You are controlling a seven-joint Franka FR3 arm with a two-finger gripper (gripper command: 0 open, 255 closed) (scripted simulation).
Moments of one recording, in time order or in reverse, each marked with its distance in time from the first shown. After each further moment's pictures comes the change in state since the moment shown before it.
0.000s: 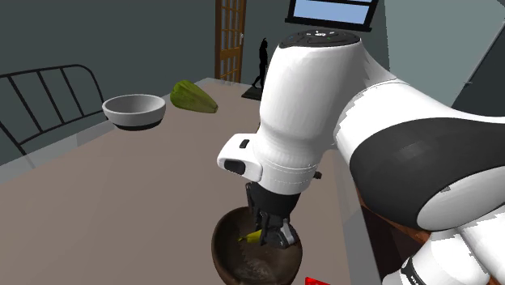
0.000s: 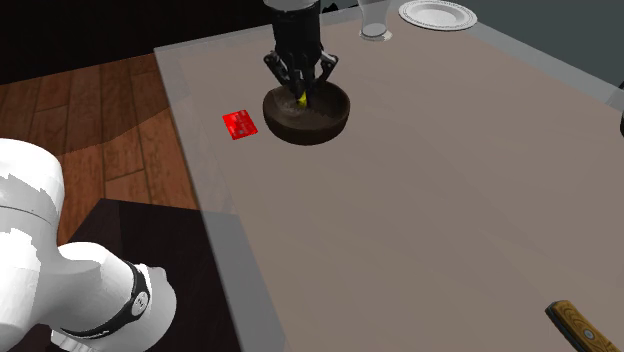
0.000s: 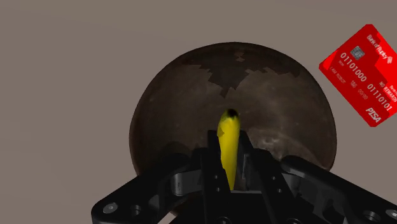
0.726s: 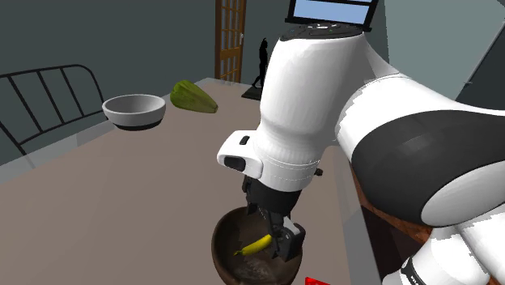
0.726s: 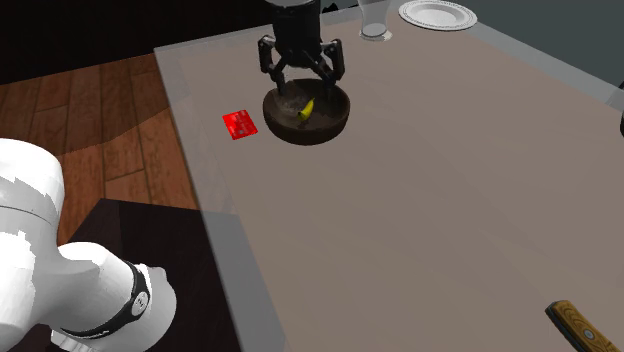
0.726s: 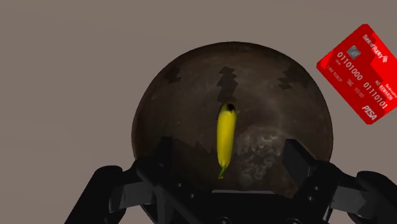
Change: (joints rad) arm 0.001 -0.005 -0.001 0.011 0.002 -0.015 -0.002
